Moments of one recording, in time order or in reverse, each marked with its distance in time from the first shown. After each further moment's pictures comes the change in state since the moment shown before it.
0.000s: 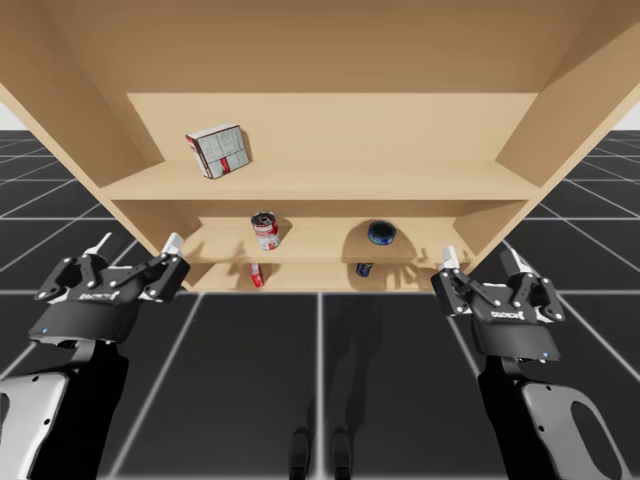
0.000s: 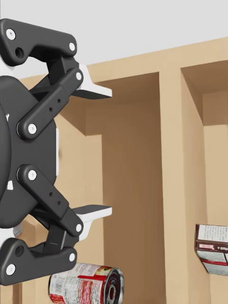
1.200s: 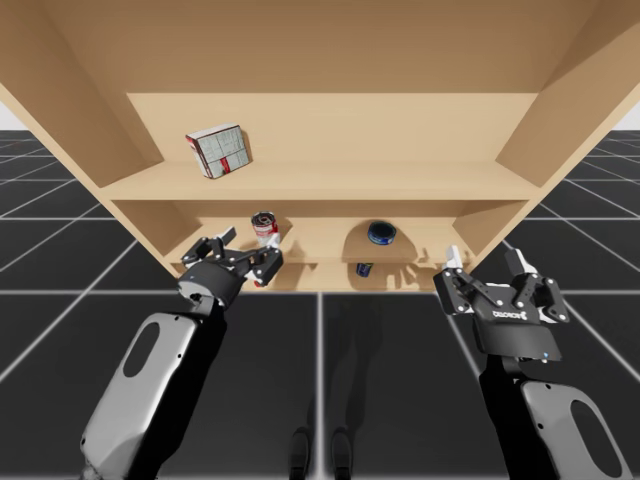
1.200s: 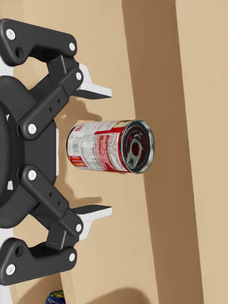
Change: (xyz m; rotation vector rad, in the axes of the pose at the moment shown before) left arm -0.008 -0.110 -0.050 -0.275 0.253 0.068; right arm -0.002 -0.003 -0.001 -0.020 -0.020 0.021
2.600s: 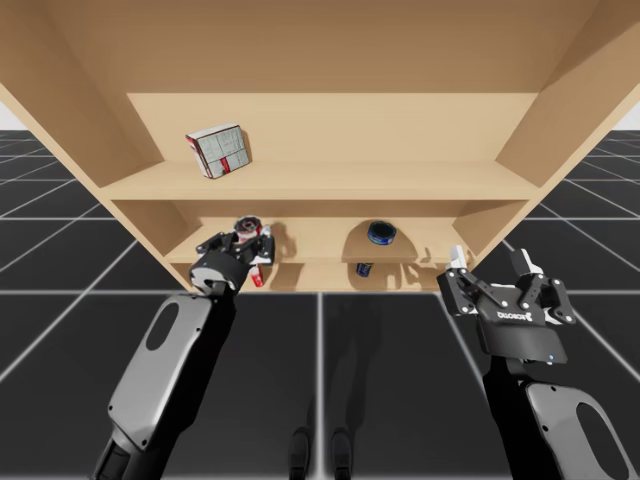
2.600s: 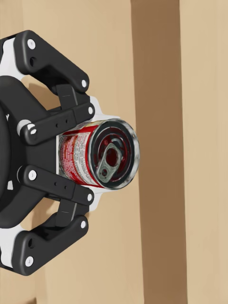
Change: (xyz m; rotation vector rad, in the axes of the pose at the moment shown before) left arm -0.005 0.004 -0.027 0.096 0.037 0.043; right arm 0.002 -0.004 0.001 -0.005 -0.015 0.008
